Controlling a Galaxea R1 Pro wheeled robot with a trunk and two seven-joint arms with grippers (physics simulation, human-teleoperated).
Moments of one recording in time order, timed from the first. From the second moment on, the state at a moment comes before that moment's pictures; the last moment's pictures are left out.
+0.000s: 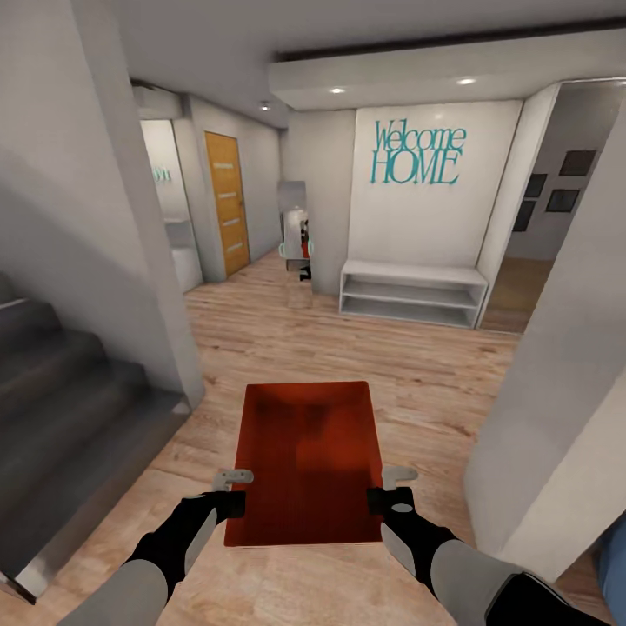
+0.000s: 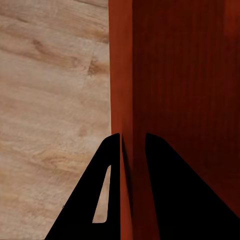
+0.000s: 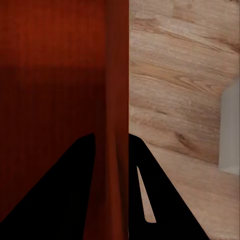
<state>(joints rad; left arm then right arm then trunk) -0.62 -0.04 -0.01 -0.48 0.03 0.33 -0.02 -0.75 0.10 0.64 -0.14 -0.55 -0.05 -0.27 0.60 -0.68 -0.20</state>
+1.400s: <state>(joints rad) -0.62 -0.04 0.00 -0.48 0.03 0.33 -0.02 -0.75 0.10 0.64 -0.14 -0.55 -0.05 -0.27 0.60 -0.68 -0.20</state>
